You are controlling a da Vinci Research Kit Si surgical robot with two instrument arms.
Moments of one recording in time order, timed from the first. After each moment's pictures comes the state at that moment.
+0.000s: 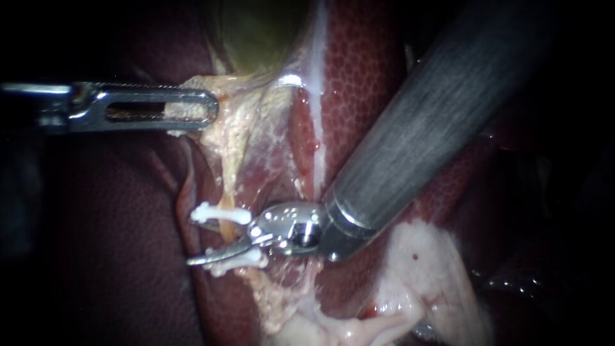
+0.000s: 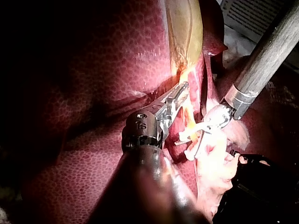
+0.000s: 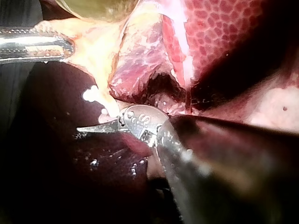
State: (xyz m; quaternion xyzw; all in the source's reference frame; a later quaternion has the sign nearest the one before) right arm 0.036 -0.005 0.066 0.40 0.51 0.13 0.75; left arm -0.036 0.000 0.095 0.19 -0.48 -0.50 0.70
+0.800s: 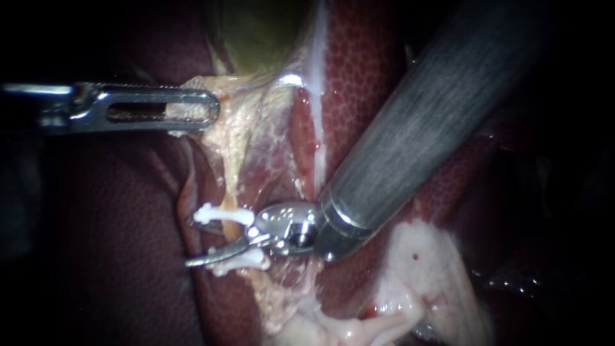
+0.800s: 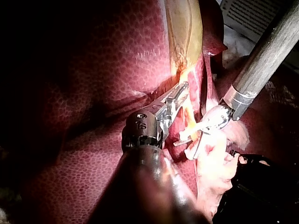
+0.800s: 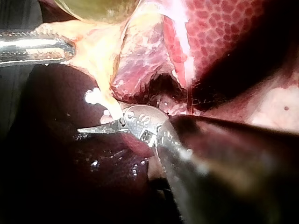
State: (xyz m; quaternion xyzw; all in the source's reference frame) right arm 0.036 -0.005 0.067 0.40 0.51 0.13 0.75; left arm -0.036 0.000 0.095 0.19 -0.48 -0.50 0.70
